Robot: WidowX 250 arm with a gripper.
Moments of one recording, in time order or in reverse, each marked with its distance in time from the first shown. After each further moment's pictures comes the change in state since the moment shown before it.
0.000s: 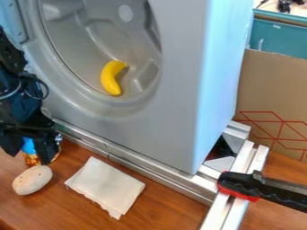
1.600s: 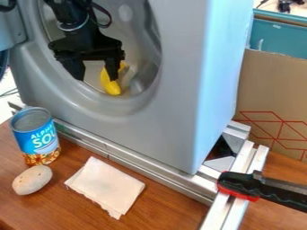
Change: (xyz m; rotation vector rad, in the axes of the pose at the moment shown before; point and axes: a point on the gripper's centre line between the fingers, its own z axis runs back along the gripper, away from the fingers) arm 0.134 -0.034 0.038 -0.007 -0.318 0.218
